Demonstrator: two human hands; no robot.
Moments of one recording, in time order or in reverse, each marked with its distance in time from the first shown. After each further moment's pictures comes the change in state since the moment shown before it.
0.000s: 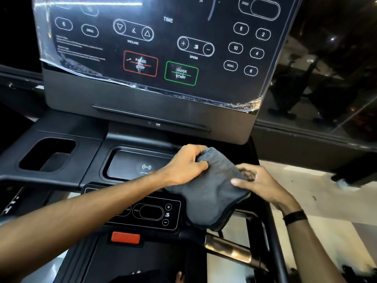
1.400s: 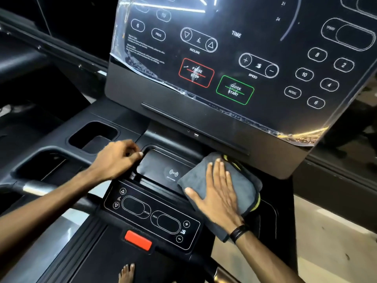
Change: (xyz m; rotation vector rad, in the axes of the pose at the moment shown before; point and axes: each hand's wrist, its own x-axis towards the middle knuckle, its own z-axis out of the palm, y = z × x) left_hand -0.114 -0.090 -0.154 0.581 0.539 -0.508; right_hand 0.088 0.007 0.152 -1.144 0.075 -0.283
